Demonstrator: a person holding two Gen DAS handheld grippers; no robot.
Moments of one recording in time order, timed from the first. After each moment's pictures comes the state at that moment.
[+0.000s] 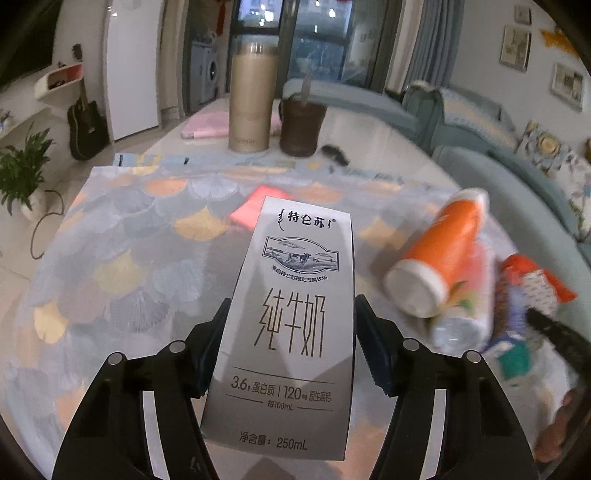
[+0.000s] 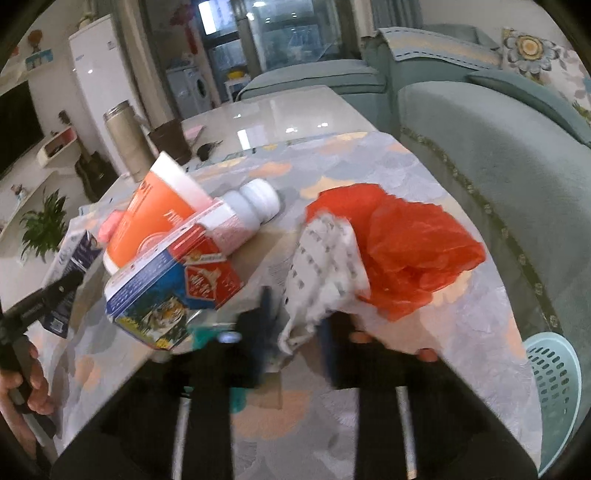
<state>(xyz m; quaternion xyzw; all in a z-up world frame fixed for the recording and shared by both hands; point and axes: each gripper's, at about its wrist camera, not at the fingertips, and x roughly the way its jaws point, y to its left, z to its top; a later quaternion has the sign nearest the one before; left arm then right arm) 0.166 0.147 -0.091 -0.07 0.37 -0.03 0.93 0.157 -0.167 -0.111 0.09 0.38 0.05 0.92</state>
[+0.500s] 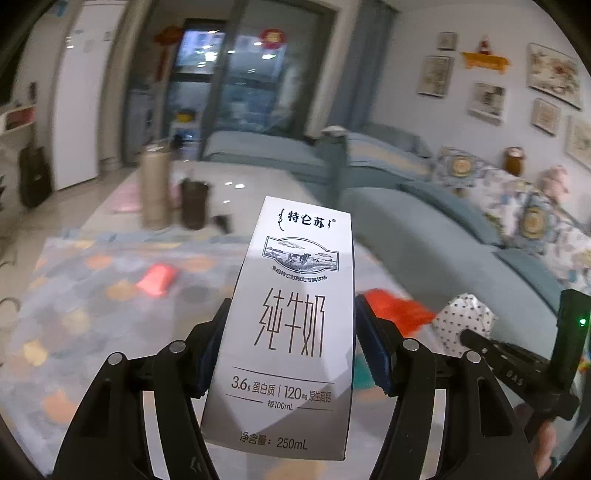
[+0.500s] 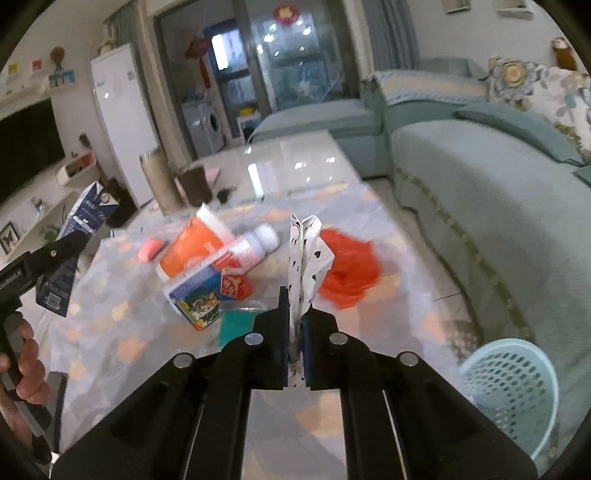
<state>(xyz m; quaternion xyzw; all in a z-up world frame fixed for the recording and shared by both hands) 0.098 0.060 0.011 -0.07 0.27 -0.18 0.94 0.057 -0.226 -0.035 0.11 0.30 0.05 0.95</state>
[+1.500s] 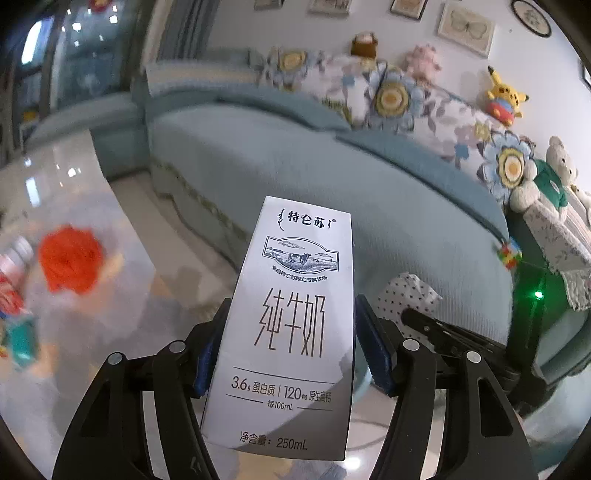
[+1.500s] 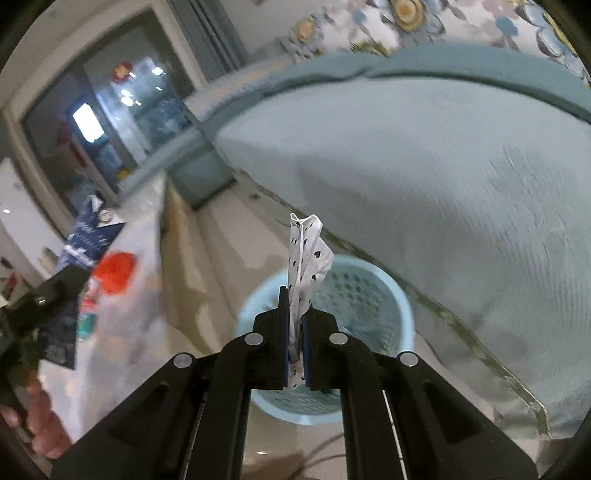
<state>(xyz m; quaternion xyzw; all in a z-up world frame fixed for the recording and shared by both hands) 0.013 -0.254 -0.067 0.03 0.36 -0.43 0.83 -0.121 -0.485 -0.128 0.27 0.33 -0.17 0.89</state>
